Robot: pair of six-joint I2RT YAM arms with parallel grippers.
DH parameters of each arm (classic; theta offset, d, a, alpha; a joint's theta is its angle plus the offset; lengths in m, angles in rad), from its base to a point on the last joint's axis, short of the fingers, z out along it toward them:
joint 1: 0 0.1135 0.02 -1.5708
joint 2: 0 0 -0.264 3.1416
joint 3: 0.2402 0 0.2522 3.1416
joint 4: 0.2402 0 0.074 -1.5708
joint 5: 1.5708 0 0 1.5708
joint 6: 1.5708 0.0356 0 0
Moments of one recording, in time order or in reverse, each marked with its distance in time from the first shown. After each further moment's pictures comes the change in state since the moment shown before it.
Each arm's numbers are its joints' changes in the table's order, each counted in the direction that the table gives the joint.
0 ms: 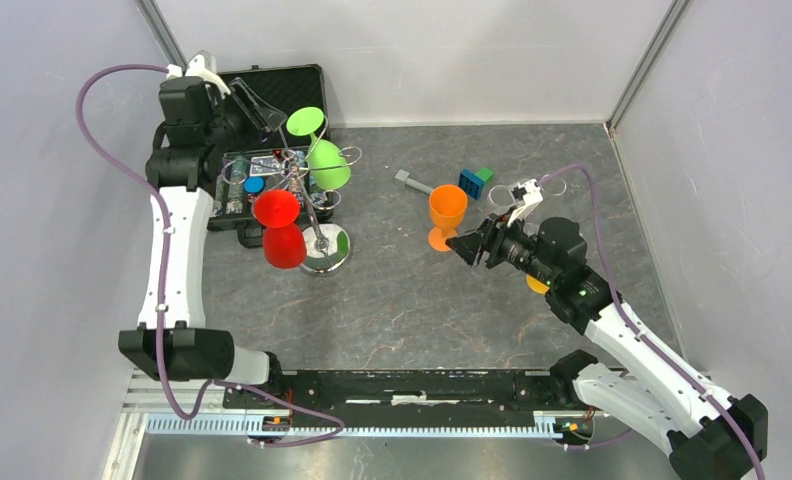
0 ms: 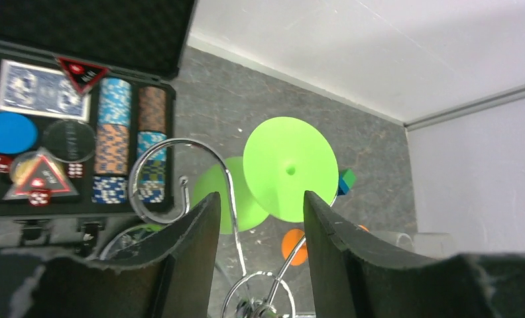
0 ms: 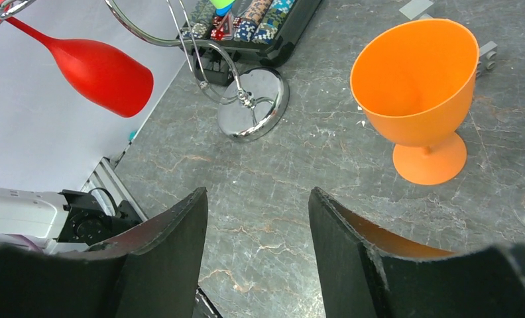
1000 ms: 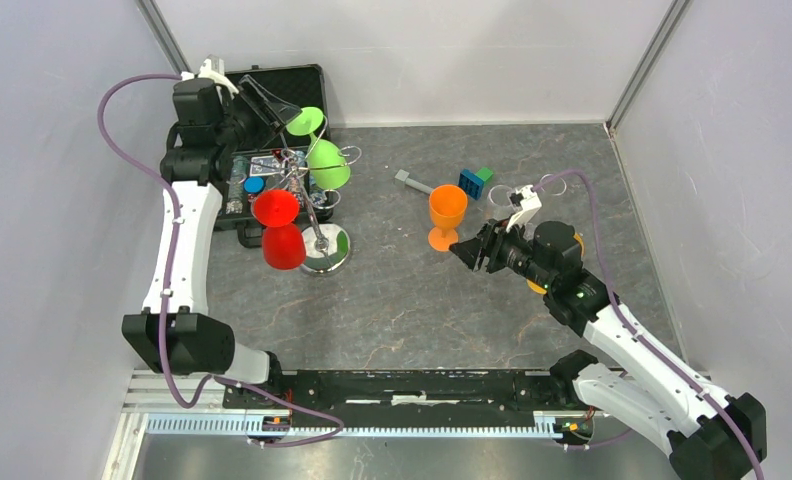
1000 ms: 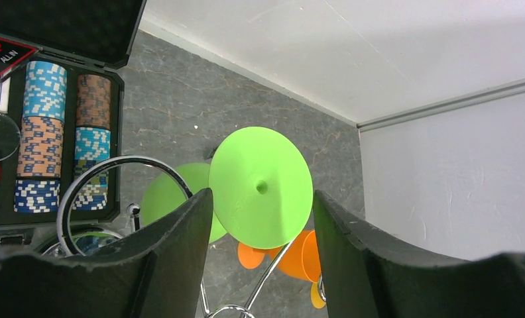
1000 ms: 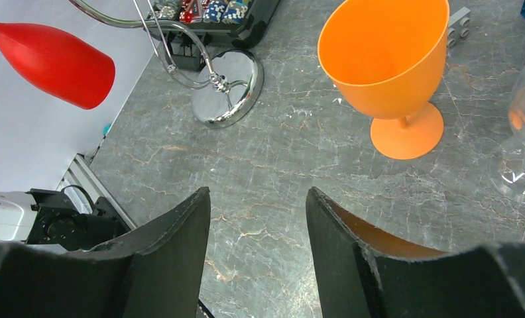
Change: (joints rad) left arm -0.005 0.060 -0.076 -0.154 0.100 -0.182; right arm 0.000 -0.002 -0.033 0.042 0.045 -0.014
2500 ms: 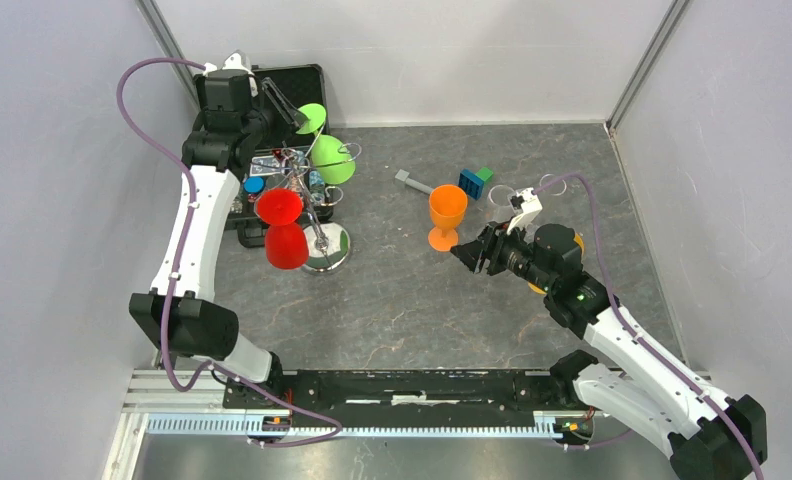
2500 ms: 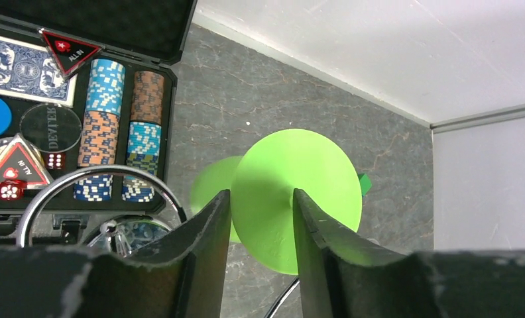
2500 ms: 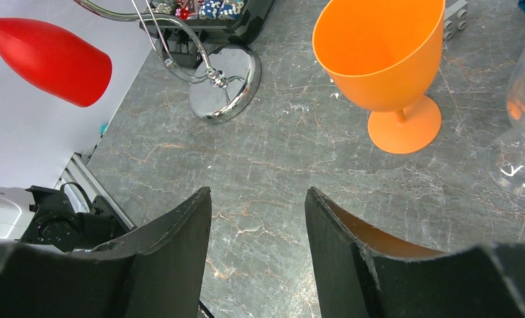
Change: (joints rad) left arm -0.132 0.101 0.138 0.153 -0.261 0.118; right arm 0.000 -0.014 -0.024 0.000 0.007 0.003
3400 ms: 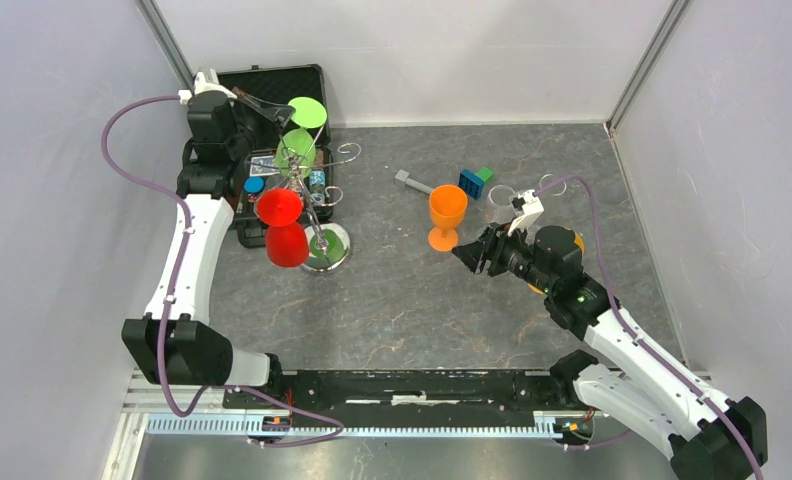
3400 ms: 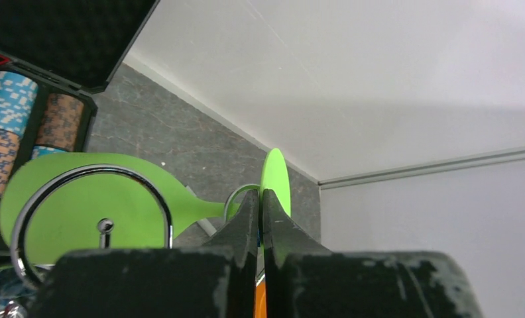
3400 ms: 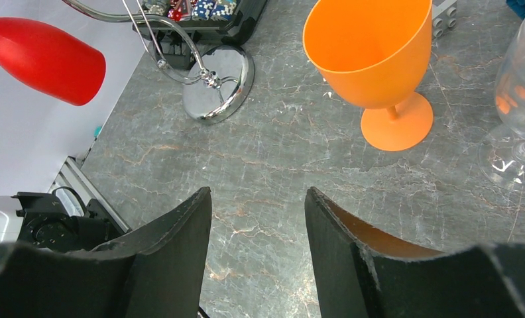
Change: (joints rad) left arm 0.071 -0.163 -0.303 -0.394 0.064 -0.338; right arm 0.000 -0.011 -0.013 0.001 0.019 0.000
